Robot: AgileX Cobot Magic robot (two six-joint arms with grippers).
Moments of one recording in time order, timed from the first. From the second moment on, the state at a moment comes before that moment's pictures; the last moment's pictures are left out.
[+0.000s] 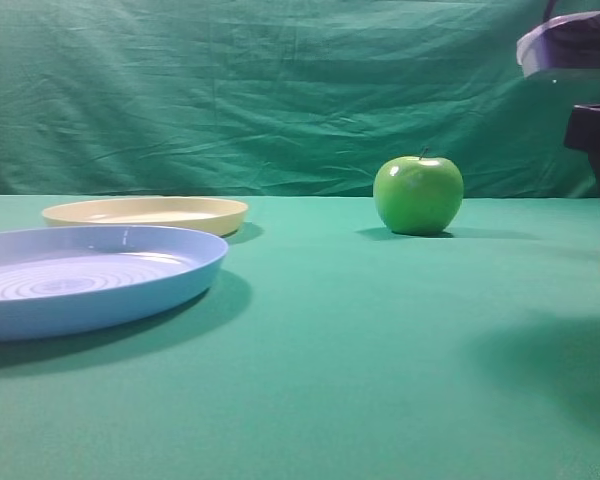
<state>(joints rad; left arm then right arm) 0.06 -0.02 0.01 0.33 0.38 -0.33 0.44 1.60 -1.04 -0.03 0.74 -0.05</state>
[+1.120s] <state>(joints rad) 0.06 -0.02 0.01 0.33 0.38 -0.33 0.72 2.36 -2.14 0.23 0.79 -0.39</state>
